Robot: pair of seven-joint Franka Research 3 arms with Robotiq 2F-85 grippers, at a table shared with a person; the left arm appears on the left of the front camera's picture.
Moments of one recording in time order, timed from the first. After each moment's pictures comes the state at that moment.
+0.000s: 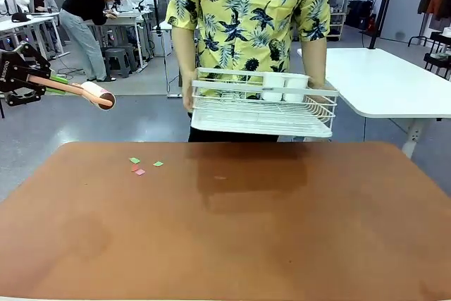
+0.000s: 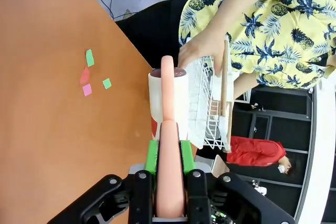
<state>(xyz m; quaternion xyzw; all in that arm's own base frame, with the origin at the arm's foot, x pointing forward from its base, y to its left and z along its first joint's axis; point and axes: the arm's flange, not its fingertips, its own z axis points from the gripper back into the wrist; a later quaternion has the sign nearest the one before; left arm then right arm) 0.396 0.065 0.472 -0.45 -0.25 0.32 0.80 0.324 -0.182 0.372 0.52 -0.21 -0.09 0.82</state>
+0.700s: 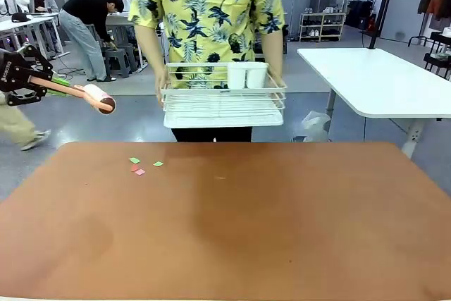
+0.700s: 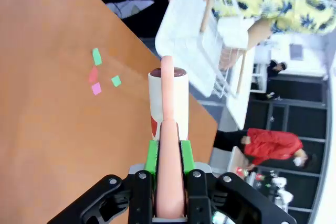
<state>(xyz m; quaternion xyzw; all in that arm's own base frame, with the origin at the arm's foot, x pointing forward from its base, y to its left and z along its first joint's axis) 0.403 0.061 0.479 -0.41 -0.24 0.28 0.83 0.324 -0.182 0.372 0.52 -0.21 -0.09 0.82</state>
